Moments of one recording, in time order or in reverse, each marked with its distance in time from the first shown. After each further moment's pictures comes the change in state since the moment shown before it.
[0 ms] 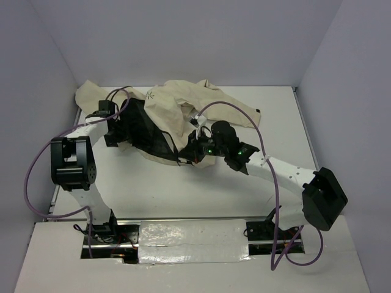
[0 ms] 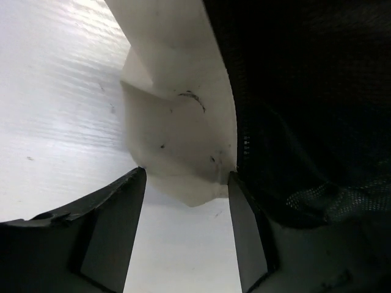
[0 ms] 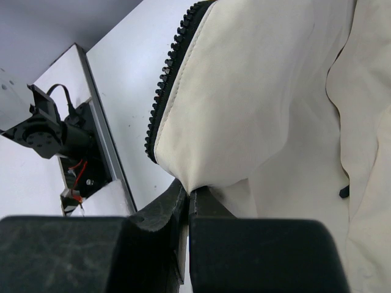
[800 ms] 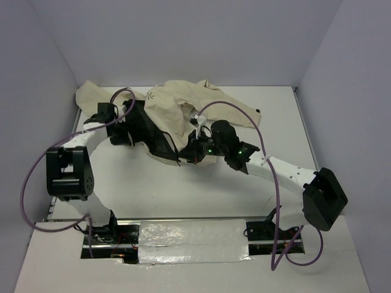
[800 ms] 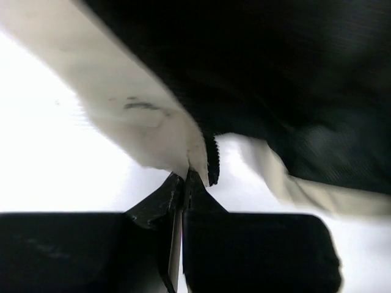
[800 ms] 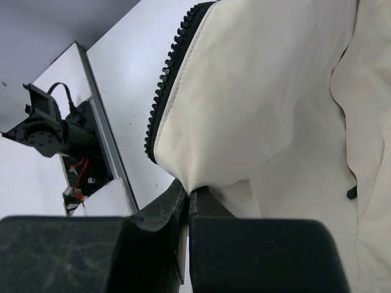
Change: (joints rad) left arm -0.024 -0.080 -0.101 0.051 0.127 0.137; right arm 0.000 0.005 0.014 -0.020 0.002 0.000
